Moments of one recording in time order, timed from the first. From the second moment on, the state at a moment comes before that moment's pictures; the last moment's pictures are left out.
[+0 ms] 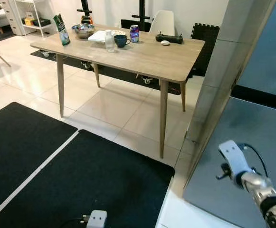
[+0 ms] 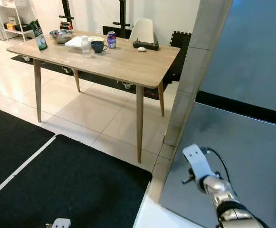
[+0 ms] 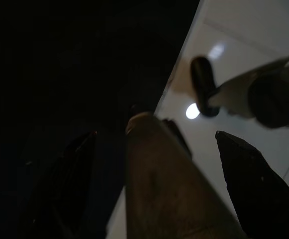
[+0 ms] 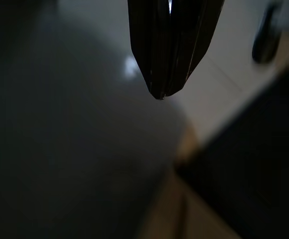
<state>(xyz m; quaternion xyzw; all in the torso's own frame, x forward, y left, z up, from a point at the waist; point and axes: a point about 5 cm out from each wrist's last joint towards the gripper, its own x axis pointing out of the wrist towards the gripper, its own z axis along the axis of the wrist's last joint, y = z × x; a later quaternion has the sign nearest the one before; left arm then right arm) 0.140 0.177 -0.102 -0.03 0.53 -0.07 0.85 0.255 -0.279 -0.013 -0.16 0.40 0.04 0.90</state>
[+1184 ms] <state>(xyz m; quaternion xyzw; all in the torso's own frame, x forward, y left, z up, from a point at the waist) 0.130 0.177 -0.106 -0.01 0.54 -0.07 0.84 0.109 -0.272 -0.093 -0.02 0.58 -0.08 0.81</state>
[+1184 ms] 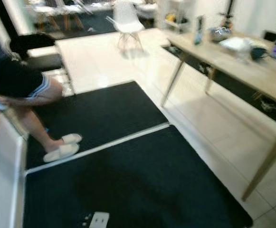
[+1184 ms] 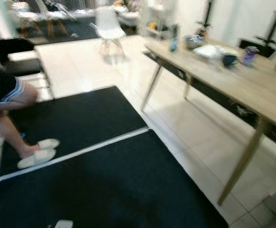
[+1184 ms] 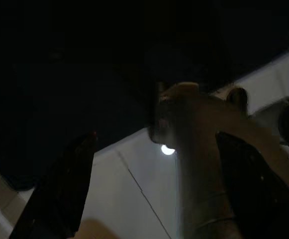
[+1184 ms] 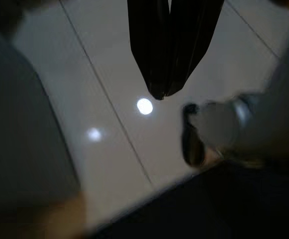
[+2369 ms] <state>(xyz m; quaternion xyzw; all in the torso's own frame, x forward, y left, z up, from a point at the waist) 0.135 0.176 -0.104 -0.01 0.53 -0.08 0.84 0.101 -0.270 -0.096 -0.04 0.60 -0.07 0.80</state>
